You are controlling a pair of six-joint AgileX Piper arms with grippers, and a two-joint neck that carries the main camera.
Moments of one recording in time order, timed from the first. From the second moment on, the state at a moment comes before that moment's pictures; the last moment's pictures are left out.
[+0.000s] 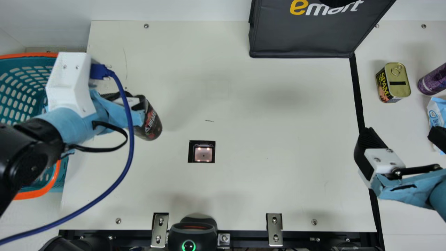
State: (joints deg) left arm -29.7 66.8 -61.0 7.2 51.5 -26.6; right arm 0.7 42.6 -69.8 -0.8 69.6 0.0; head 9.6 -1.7
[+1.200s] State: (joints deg) left arm -66.9 67.7 -61.9 24.4 61.9 -65.1; right arm 0.7 42.6 -69.8 -0.8 69.5 0.0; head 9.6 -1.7
